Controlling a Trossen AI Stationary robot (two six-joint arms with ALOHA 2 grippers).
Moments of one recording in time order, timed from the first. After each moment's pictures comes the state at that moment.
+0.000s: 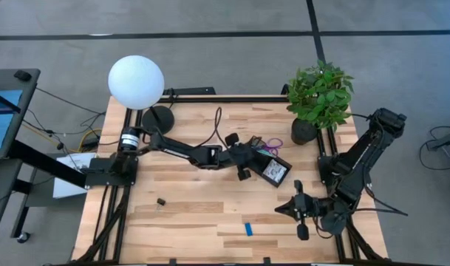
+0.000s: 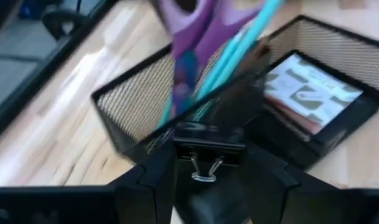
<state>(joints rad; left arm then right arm) -0.03 2.07 1.34 0.12 -0.41 -0.04 0.97 1.25 0.73 -0.15 0.81 0.66</state>
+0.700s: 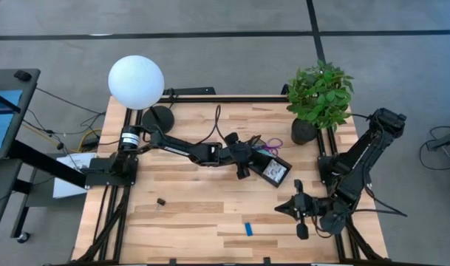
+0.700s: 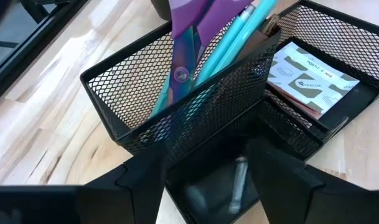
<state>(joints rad) 0.00 2.07 1.34 0.09 -0.34 -0.07 0.97 1.25 0.73 -0.18 0.81 0.67</state>
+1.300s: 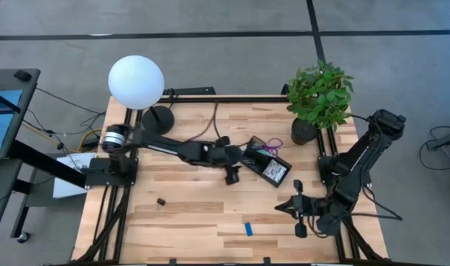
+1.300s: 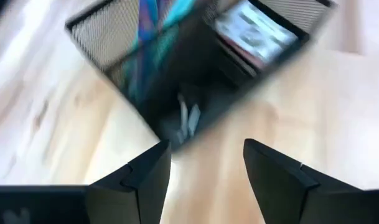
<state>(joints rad) -0.05 1.91 1.34 -0.24 -0.24 -0.16 0.97 1.28 0.70 -0.20 0.81 0.67</state>
